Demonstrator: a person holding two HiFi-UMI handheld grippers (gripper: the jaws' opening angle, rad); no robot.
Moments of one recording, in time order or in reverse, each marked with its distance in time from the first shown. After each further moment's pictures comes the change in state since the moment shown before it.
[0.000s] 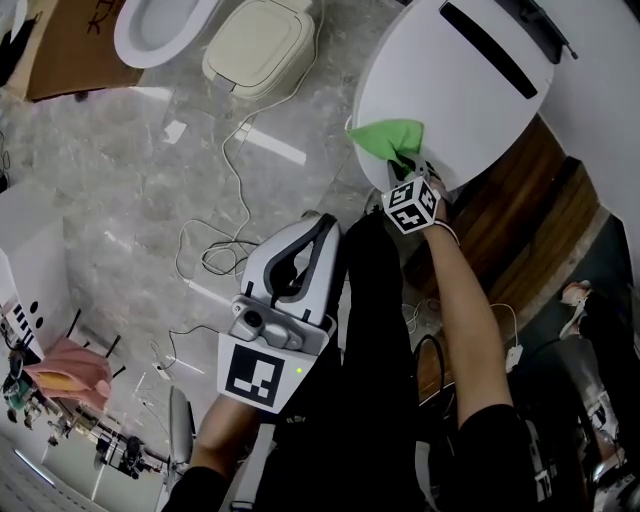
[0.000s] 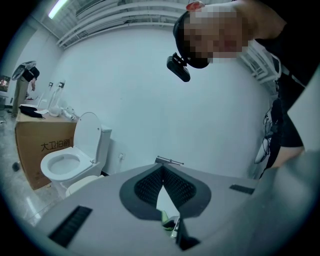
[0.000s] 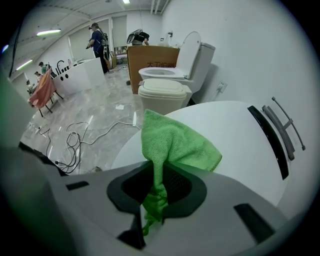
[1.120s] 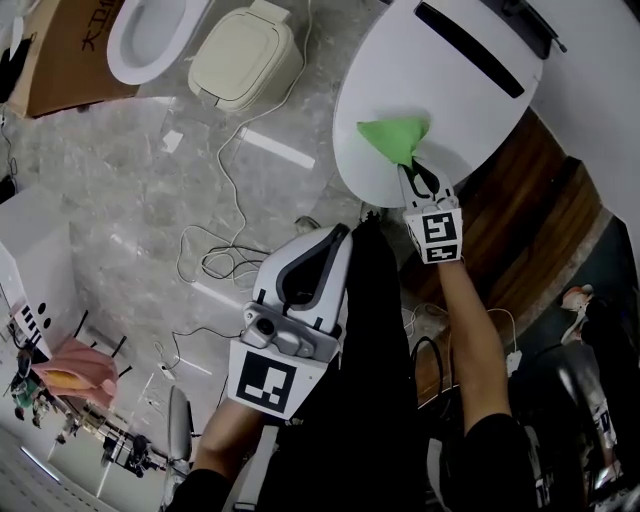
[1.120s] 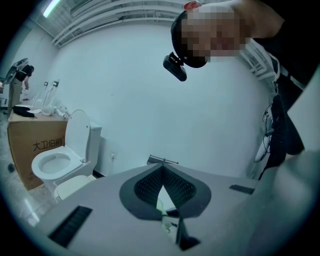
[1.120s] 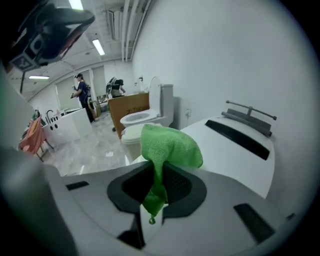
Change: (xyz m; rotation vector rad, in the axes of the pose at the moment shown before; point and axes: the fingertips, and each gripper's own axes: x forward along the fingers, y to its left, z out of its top) left arm 0.055 -0.060 -0.002 0.020 0.023 -0.019; right arm -0.103 -0.075 0.016 0.334 -0.447 -0.034
